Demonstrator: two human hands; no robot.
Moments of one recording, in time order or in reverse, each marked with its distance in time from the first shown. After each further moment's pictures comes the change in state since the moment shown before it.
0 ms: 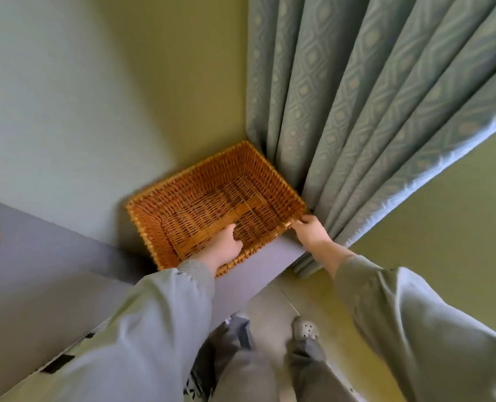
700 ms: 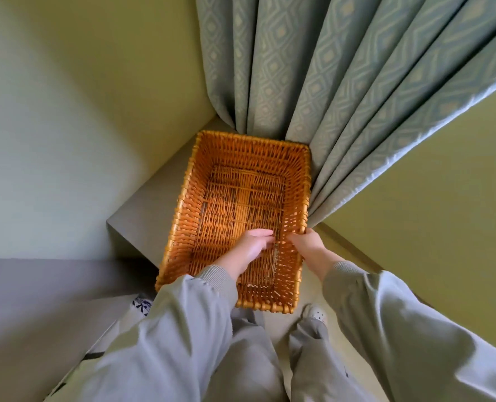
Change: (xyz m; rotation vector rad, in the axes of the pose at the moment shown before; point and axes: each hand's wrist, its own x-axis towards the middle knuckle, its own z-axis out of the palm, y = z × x) left_hand 0.015 0.009 0.061 -0.520 -0.476 0.018; right_hand -0.009 0.070 0.055 0.358 0.097 0.442
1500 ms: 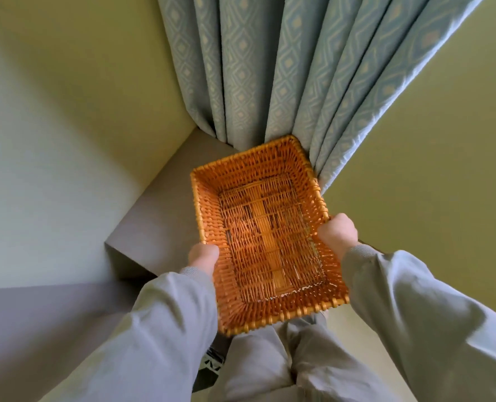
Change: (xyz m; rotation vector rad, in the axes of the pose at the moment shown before) left_hand -0.012 -0.041 -0.063 0.113 0.605 -0.340; right_hand -0.046 0.008 -0.061 -0.345 0.381 -0.086
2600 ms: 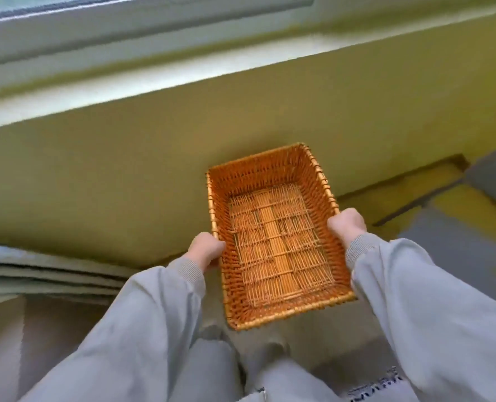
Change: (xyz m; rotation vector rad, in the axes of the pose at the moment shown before) left_hand -0.448 -0.005 0.520 0.887 -0.458 0.829; right_hand -0.002 0.653 -0.316 0.649 0.411 0.667
